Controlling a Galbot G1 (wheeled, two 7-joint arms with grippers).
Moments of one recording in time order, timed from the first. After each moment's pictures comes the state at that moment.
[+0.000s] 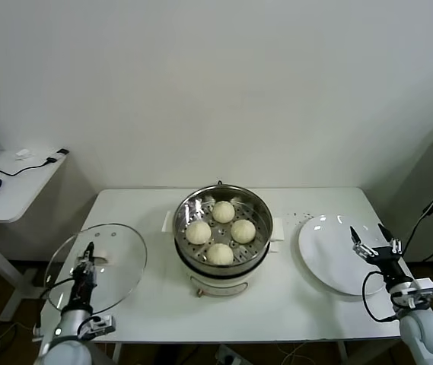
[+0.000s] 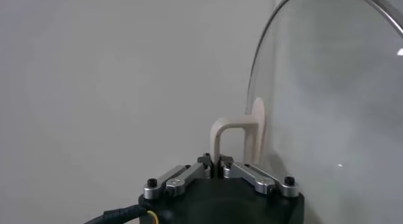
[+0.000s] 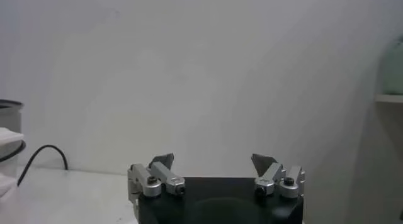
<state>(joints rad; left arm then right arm) 1.45 -1.36 -0.69 -1.78 1.33 0.10 -0.18 -1.27 1.01 0.66 1.48 0.52 0.21 -0.21</state>
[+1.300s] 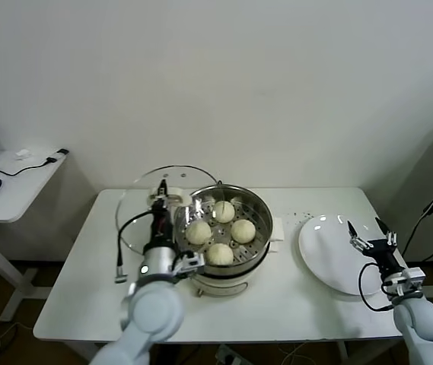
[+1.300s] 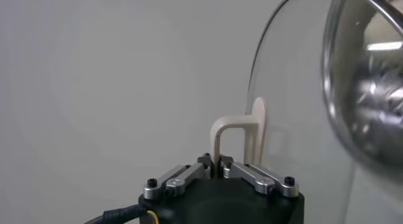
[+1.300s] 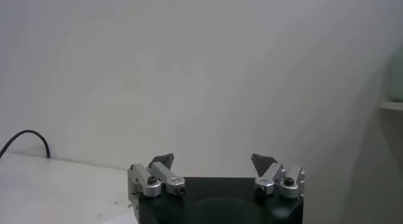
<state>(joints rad) 1.02 -1.29 0.01 -2.05 1.51 0.74 0.31 -1.17 1.02 0.63 1.39 0.43 0.22 -0.20</state>
